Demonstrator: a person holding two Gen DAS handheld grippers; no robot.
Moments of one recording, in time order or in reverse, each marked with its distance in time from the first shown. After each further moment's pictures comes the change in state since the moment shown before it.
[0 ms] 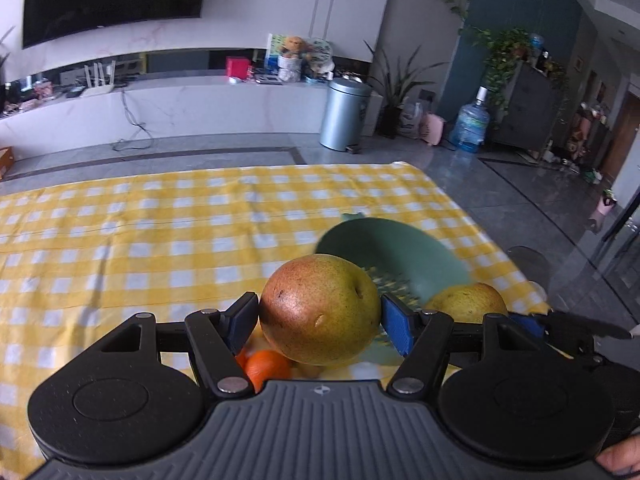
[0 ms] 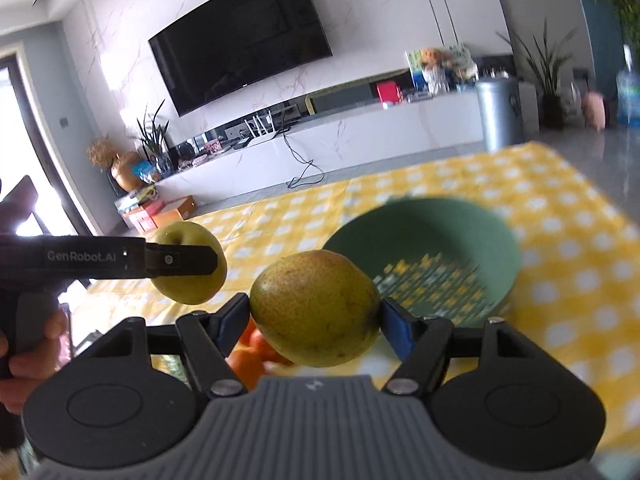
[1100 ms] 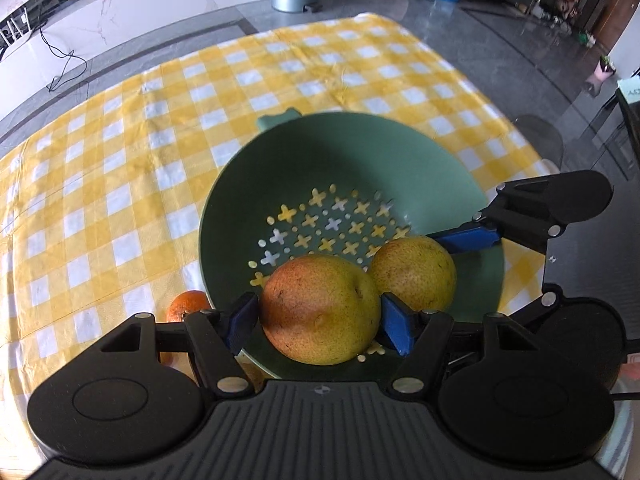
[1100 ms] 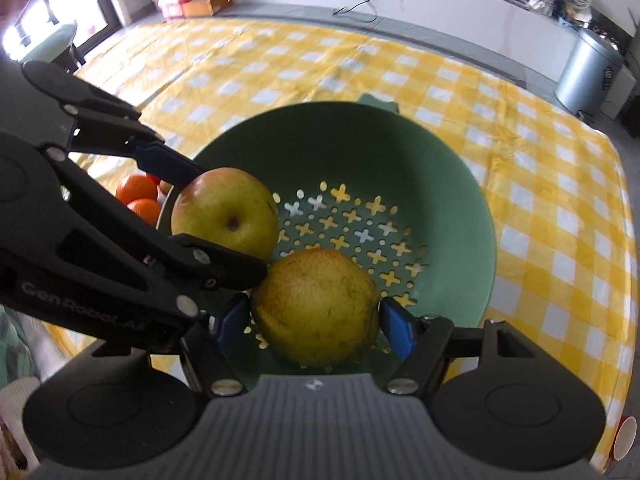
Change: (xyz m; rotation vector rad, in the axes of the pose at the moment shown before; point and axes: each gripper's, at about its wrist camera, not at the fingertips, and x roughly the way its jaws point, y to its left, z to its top) left arm 0.157 -0.048 0.024 0.159 0.457 -0.007; right arm 0.143 -0.072 0.042 -0.369 0.586 0.064
